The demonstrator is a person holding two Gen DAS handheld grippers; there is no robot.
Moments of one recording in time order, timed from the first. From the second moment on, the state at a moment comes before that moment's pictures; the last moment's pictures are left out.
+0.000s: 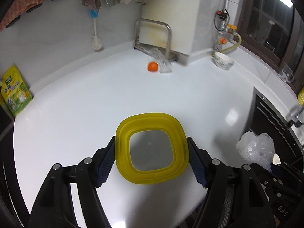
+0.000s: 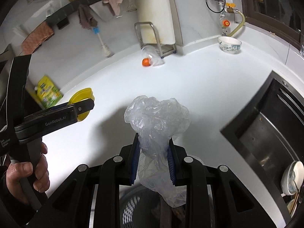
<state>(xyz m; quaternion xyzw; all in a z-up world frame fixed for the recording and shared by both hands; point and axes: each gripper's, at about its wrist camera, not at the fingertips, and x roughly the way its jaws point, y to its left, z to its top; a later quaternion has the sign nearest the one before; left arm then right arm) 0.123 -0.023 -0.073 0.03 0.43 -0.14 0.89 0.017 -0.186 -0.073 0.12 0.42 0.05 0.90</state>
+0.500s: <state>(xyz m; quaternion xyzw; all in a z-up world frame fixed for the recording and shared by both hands) -0.013 -0.064 -0.099 0.05 0.46 -0.17 0.87 -0.081 -0.208 -0.114 0.11 0.48 0.07 0.87</state>
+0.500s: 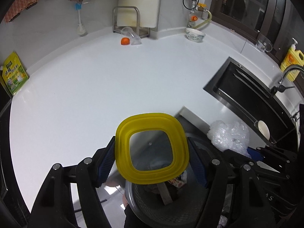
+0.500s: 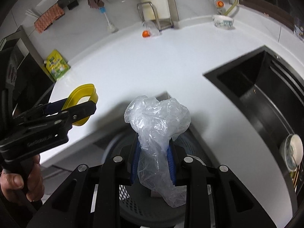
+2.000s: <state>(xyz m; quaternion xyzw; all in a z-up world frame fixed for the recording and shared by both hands) -0.034 -0.024 -0.066 0.02 0.44 -0.08 0.89 -0.074 -0.222 -0.086 0.13 0.45 0.12 0.88</state>
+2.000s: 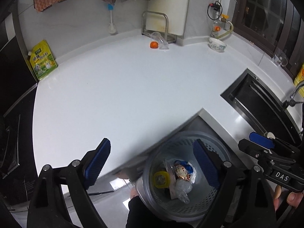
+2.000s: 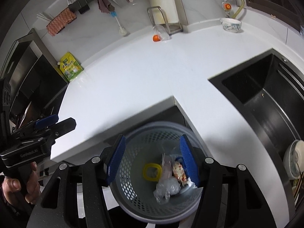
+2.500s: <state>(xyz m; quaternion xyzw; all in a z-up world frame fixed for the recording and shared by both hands) 0.123 0.009 -0.030 0.01 0.40 -0.11 0.91 0.069 -0.214 -0.056 0.14 0.40 0.07 0.90</state>
